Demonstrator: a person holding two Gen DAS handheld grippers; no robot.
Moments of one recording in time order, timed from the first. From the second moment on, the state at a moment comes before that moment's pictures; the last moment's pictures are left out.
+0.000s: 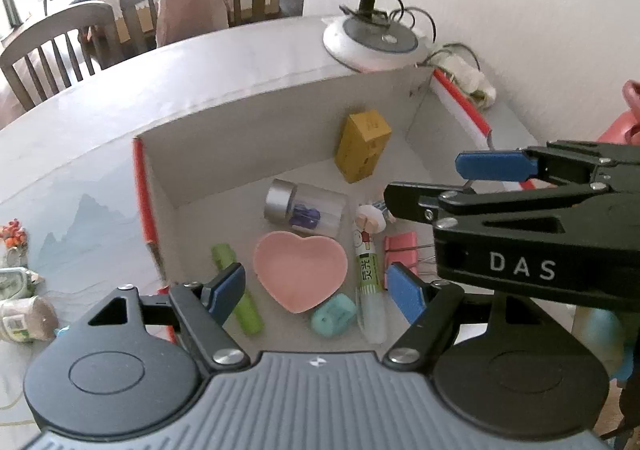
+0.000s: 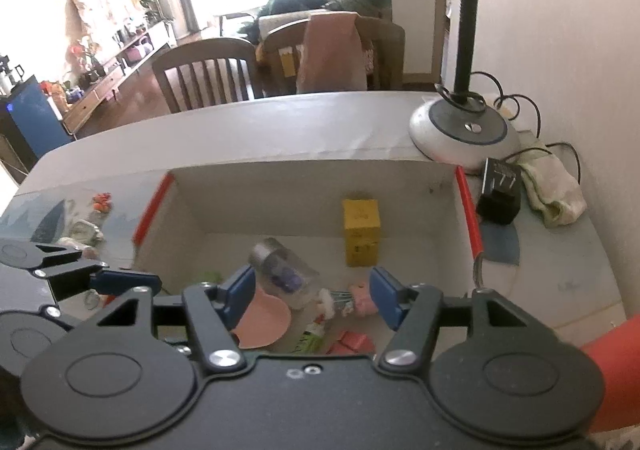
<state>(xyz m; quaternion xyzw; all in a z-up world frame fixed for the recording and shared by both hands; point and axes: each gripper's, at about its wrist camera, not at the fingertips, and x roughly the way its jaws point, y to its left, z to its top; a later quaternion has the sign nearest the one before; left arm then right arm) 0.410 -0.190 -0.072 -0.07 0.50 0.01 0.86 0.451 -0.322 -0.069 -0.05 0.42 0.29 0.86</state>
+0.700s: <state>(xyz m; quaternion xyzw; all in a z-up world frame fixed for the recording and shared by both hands) 0.309 -0.111 -0.027 -0.11 0.43 0.01 0.90 0.347 -0.285 -0.021 -0.03 0.36 0.33 0.87</state>
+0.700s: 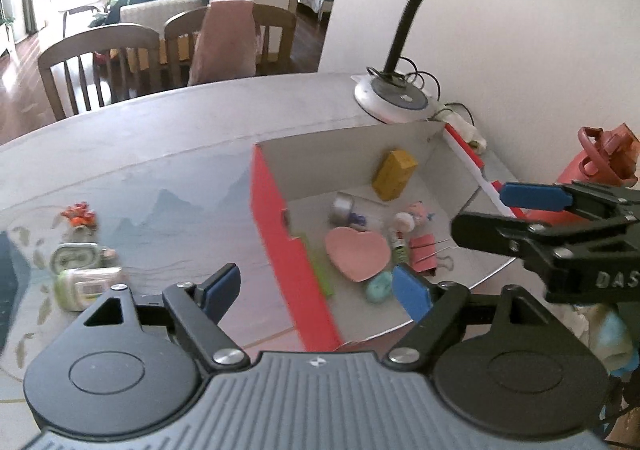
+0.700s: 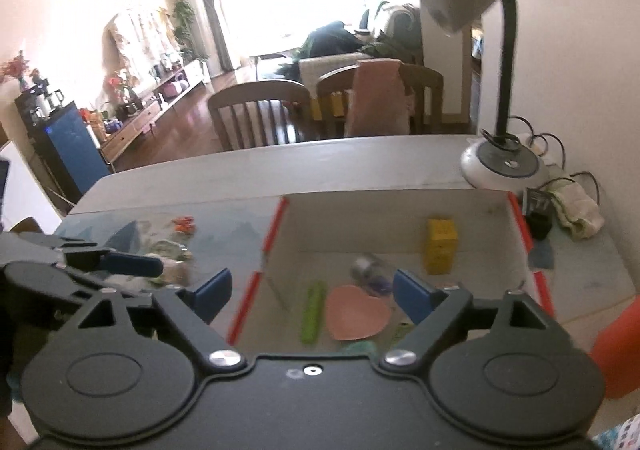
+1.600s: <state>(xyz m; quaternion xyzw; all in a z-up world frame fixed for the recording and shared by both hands) 0.243 0.062 -0.067 -0.14 0.40 0.08 0.90 0.271 -0.116 -0.081 -0.05 0.38 0.32 0.87</state>
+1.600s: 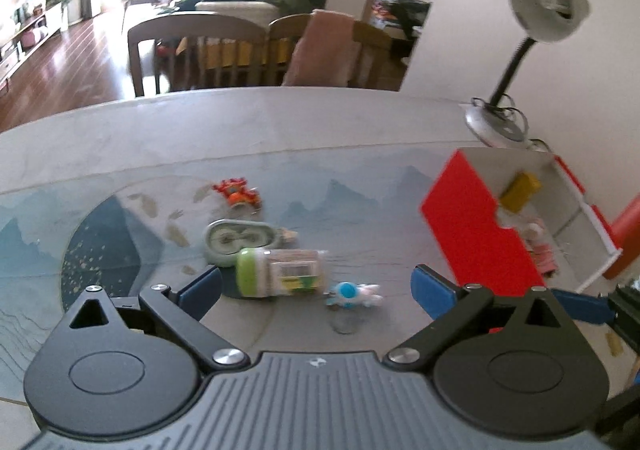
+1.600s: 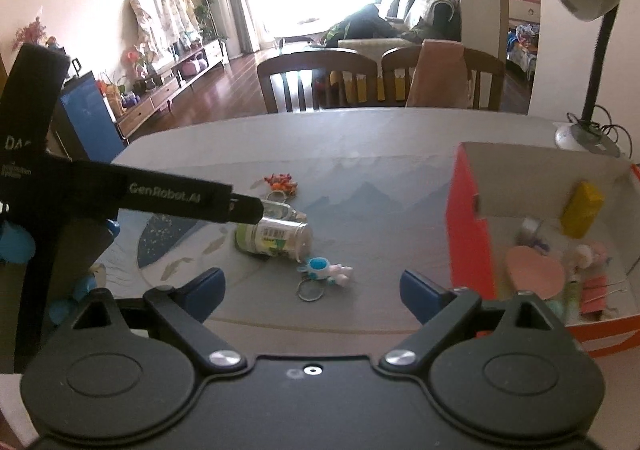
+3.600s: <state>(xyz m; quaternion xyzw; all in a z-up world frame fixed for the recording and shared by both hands) 0.292 0.080 -0.157 -0.17 0.43 0.14 0.88 0.312 -0.061 -0.176 -0.12 0.40 0.30 0.86</state>
